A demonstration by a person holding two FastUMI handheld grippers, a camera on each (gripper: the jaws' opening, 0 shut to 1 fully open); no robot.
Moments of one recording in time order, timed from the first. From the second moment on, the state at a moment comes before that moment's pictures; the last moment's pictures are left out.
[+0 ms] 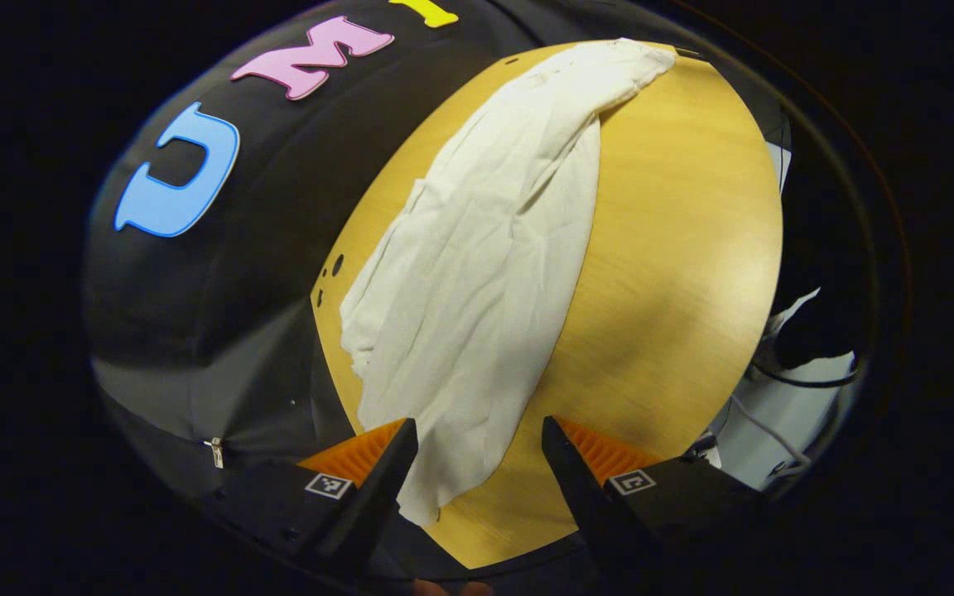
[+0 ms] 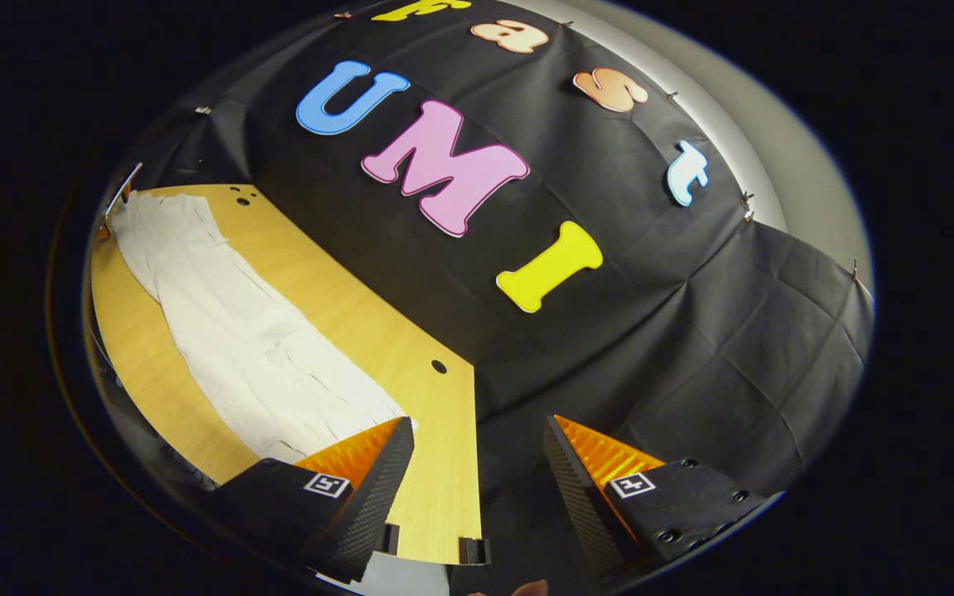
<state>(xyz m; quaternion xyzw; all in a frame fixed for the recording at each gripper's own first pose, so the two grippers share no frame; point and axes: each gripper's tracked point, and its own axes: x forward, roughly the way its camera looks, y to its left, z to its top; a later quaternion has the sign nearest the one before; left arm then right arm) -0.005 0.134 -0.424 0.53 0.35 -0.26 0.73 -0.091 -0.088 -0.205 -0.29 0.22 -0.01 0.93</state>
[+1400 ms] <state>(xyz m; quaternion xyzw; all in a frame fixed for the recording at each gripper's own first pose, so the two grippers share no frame) 0.046 0.144 -0.459 0.57 0.49 -0.30 0.59 -0.133 -0.047 -0.454 -0.51 0.33 0.32 0.73</state>
